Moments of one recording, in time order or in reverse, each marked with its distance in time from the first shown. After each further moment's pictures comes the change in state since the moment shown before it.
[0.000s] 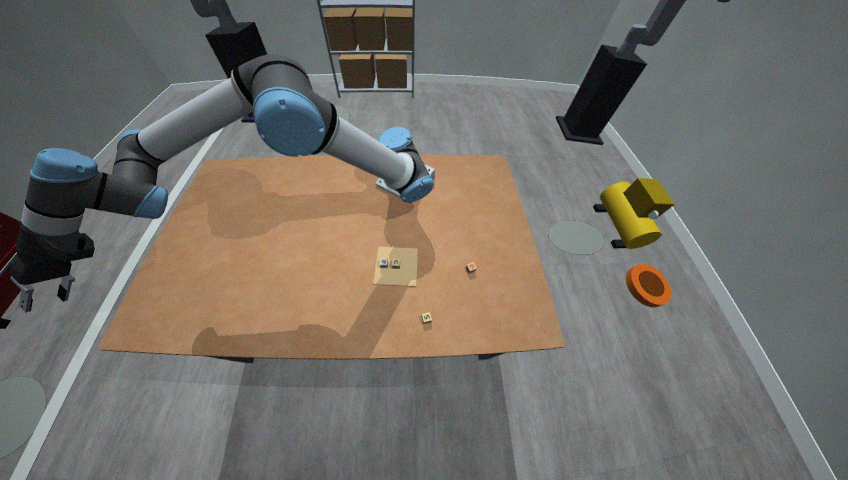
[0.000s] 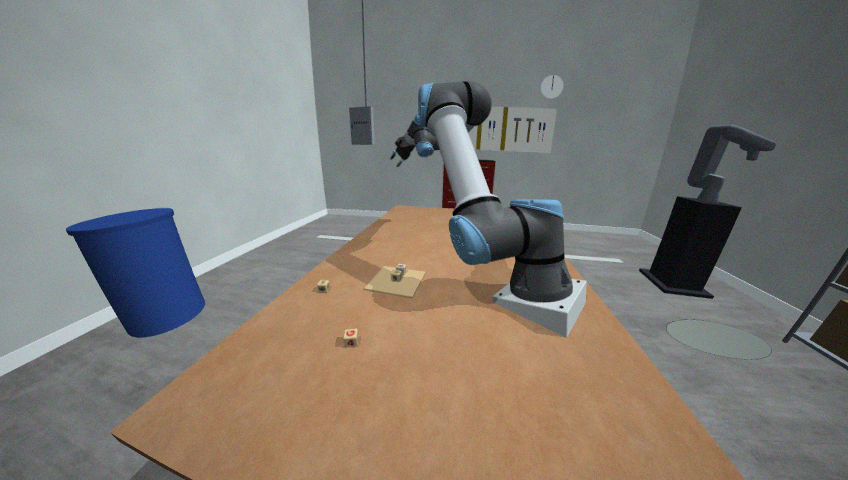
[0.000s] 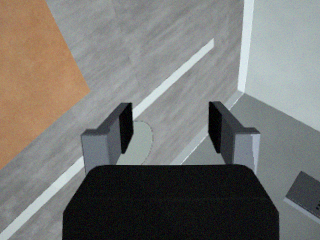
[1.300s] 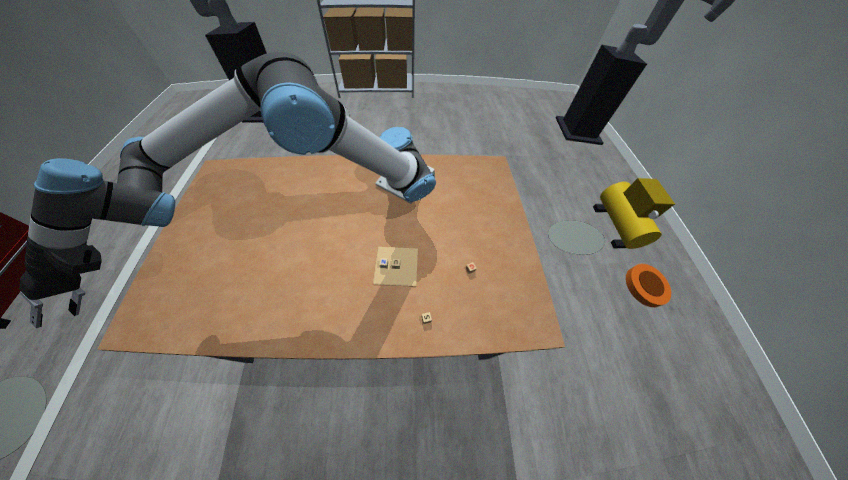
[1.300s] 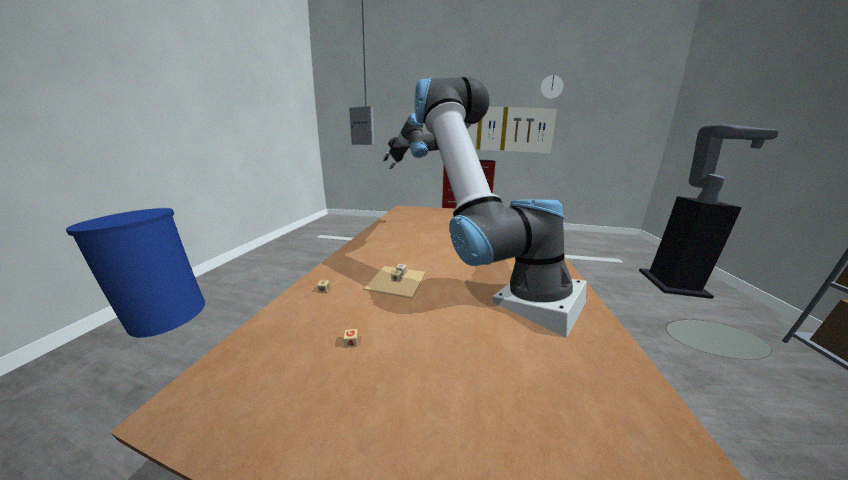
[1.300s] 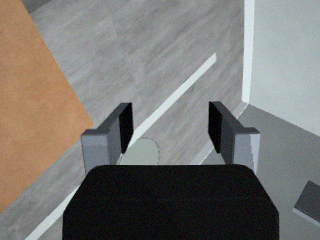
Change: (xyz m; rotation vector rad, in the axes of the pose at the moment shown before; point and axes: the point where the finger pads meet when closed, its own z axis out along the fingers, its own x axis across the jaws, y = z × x) arm 0.007 -0.048 -0.002 0.045 -0.013 0.043
